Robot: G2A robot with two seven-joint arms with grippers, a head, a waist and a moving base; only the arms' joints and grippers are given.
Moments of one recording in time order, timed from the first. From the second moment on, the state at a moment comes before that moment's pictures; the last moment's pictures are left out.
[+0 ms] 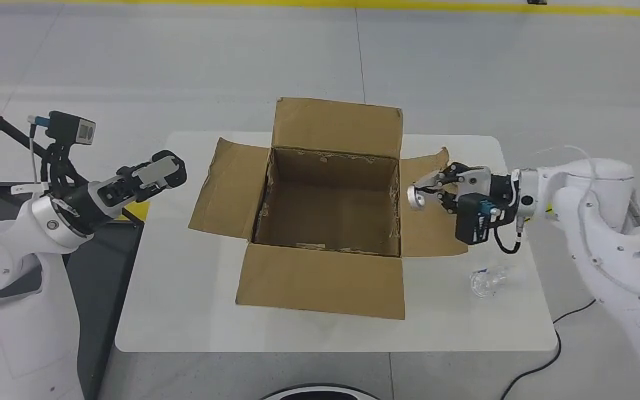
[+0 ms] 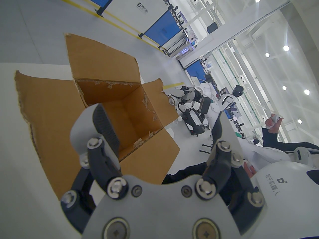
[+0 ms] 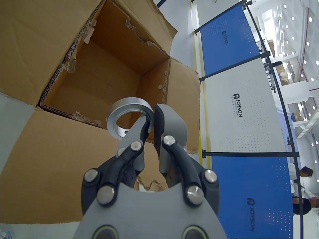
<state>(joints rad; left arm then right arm) 1.17 -1.20 -1.99 -1.91 -0.14 -0.11 -1.24 -0.62 -0.76 1.03 -1.52 -1.98 -0.94 -0.72</state>
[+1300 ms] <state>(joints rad) 1.17 -1.20 -1.99 -1.91 -0.14 -0.11 -1.24 -0.91 -0.66 1.41 -1.42 -1.83 -1.00 -0.27</state>
